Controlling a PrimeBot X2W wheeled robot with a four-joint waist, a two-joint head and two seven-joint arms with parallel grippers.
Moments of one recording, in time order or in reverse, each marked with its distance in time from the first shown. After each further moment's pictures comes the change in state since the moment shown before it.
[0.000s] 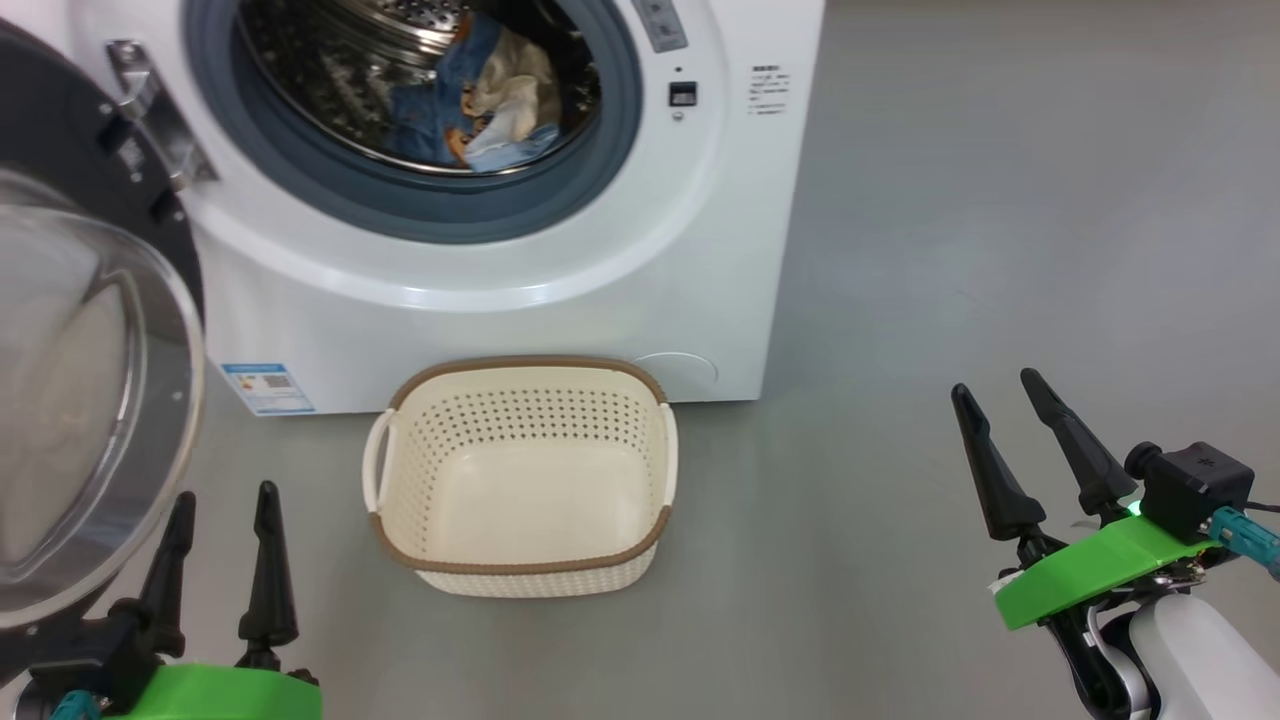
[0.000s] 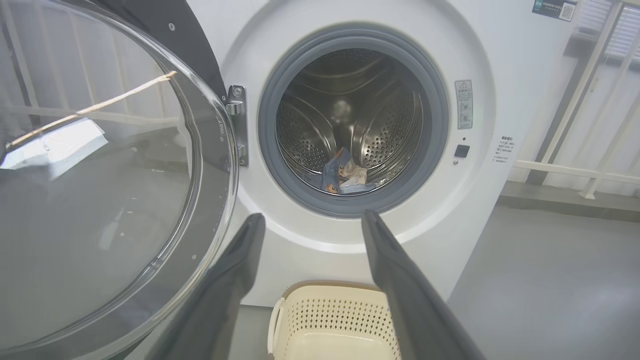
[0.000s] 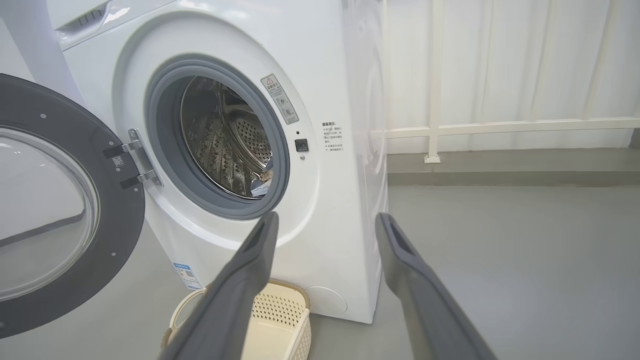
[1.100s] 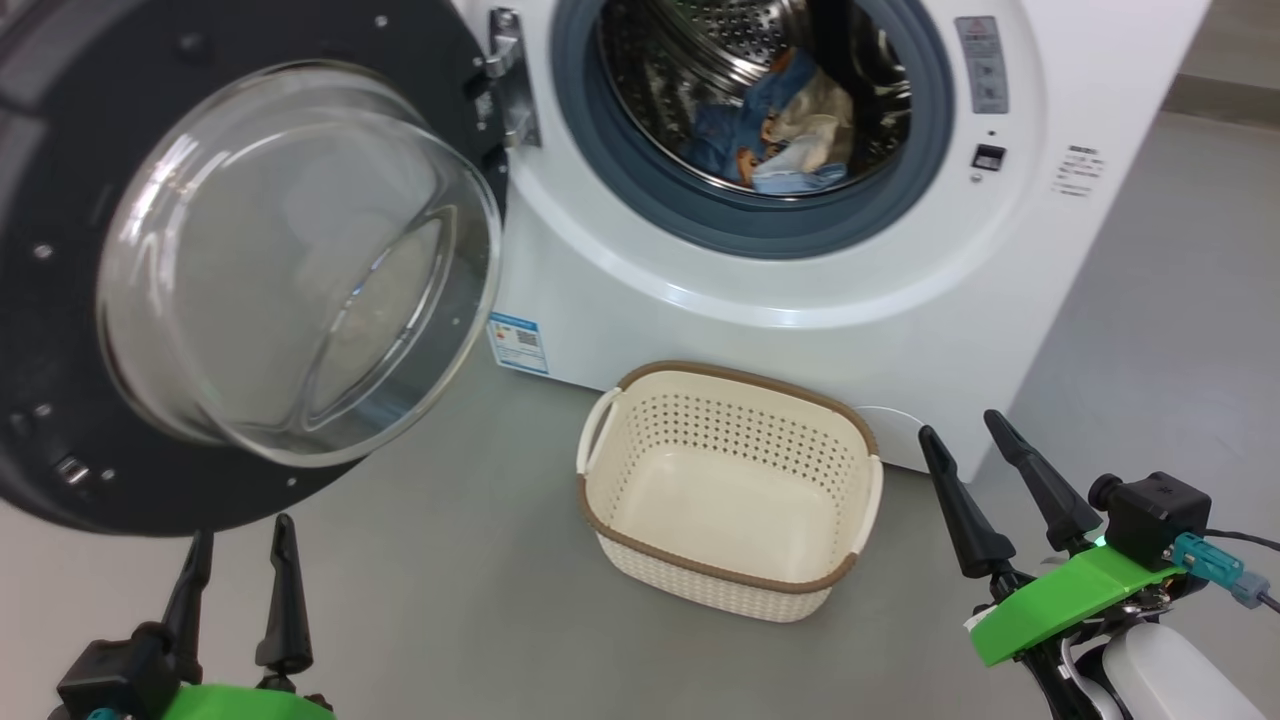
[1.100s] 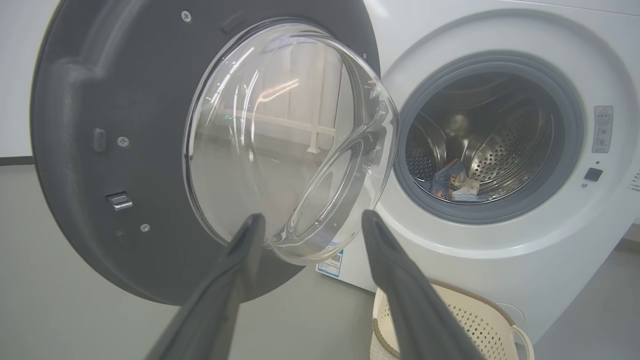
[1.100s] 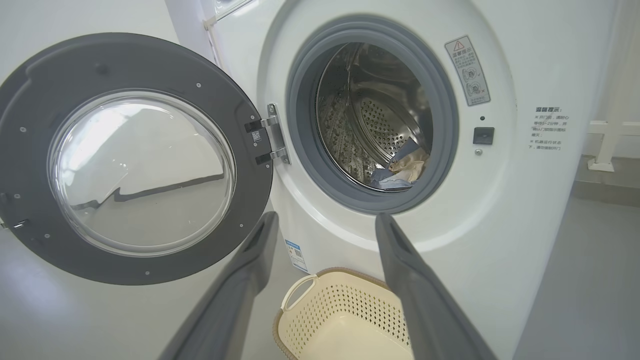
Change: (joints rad) left arm 0.022 -0.026 0.006 0.046 0.016 0.000 0.000; right arm 0.021 0.004 0.063 0.024 0.038 0.000 0.000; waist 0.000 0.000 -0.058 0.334
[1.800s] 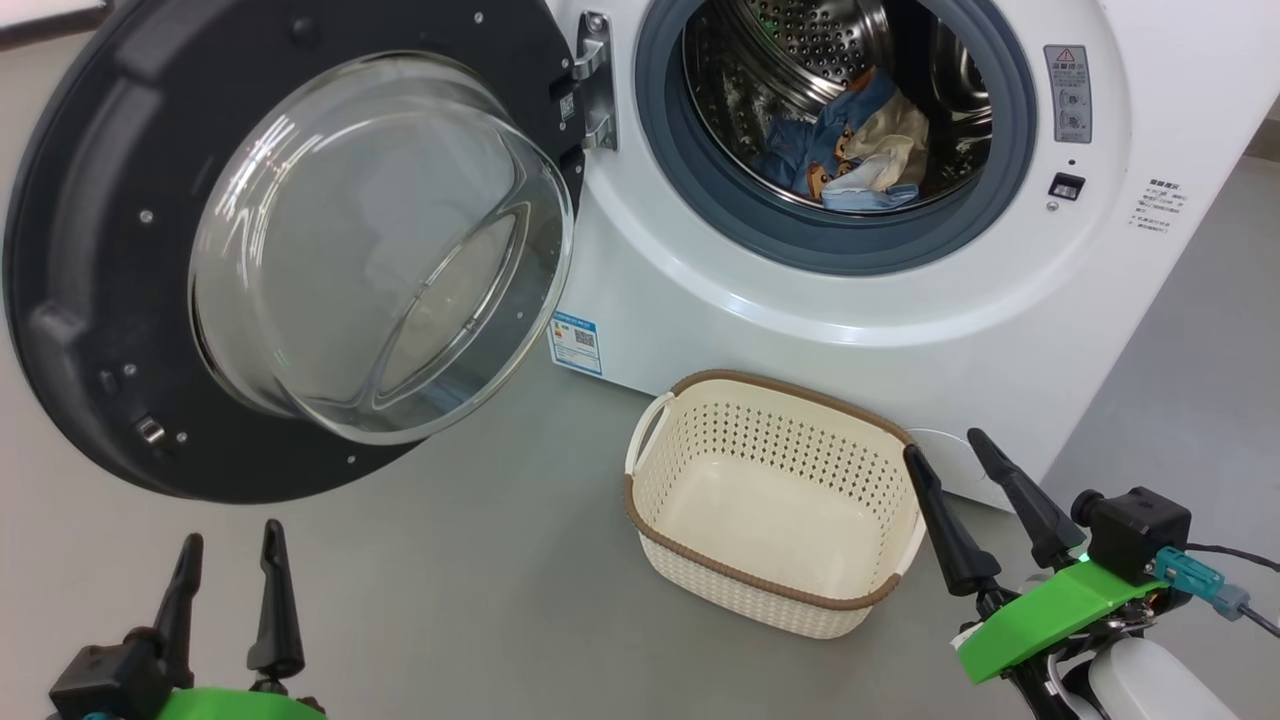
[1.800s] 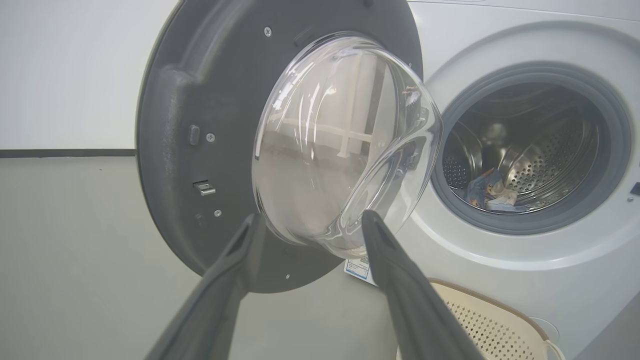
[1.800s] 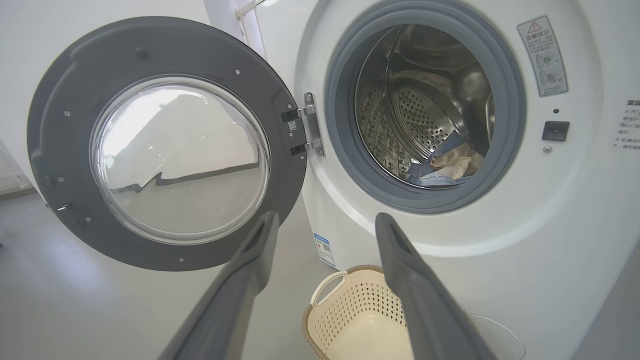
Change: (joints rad) left arm 0.000 -0.008 0.026 0.016 0.012 0.000 0.000; right arm 0.015 0.012 0.021 0.007 0.001 0.000 0.000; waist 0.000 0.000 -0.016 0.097
